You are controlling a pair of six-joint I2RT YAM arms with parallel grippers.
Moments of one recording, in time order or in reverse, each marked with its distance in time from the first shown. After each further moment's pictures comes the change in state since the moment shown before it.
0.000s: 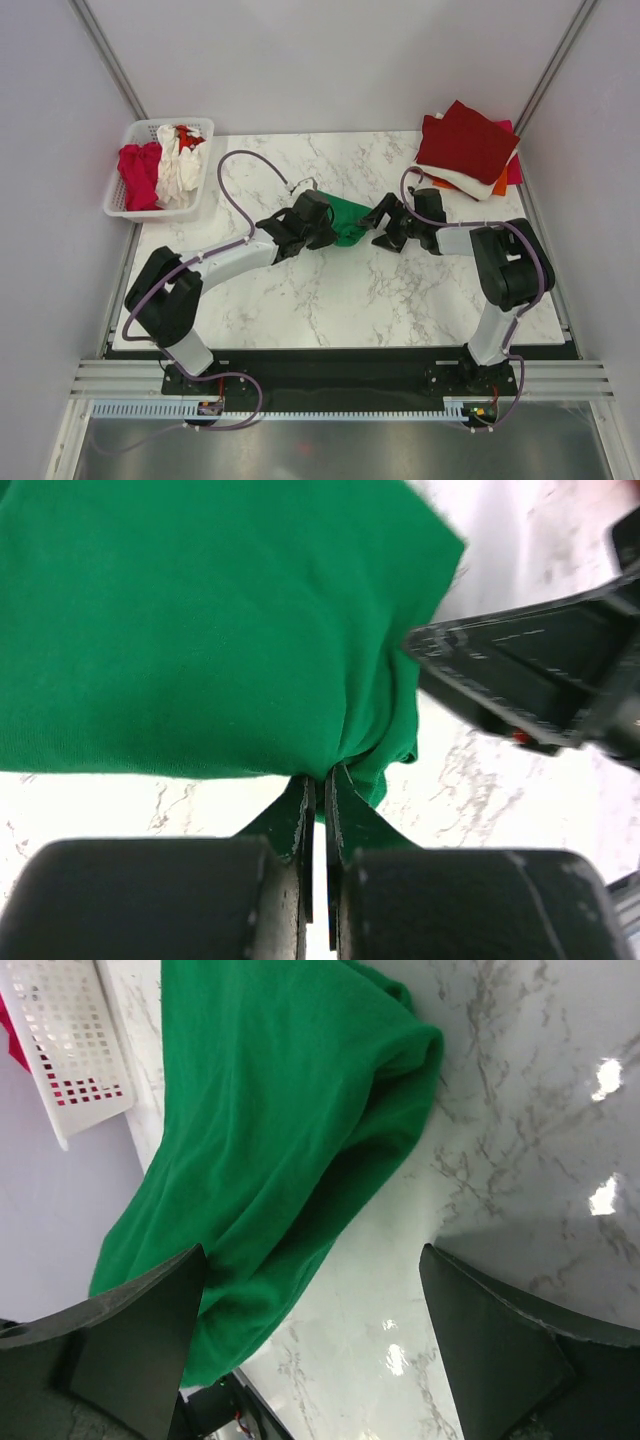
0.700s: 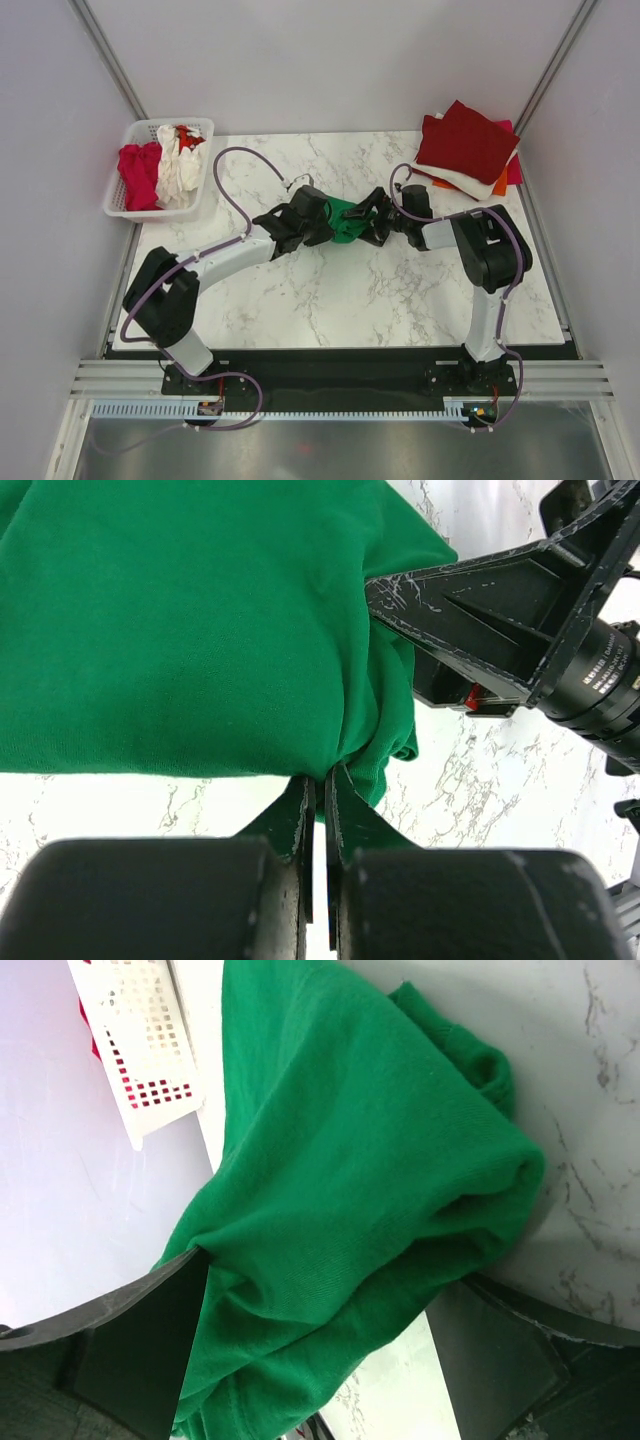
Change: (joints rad) left arm 0.020 -0.010 0.043 -0.047 0.001 -0.002; right arm 0.041 0.188 0.105 0.206 -0.091 0.182
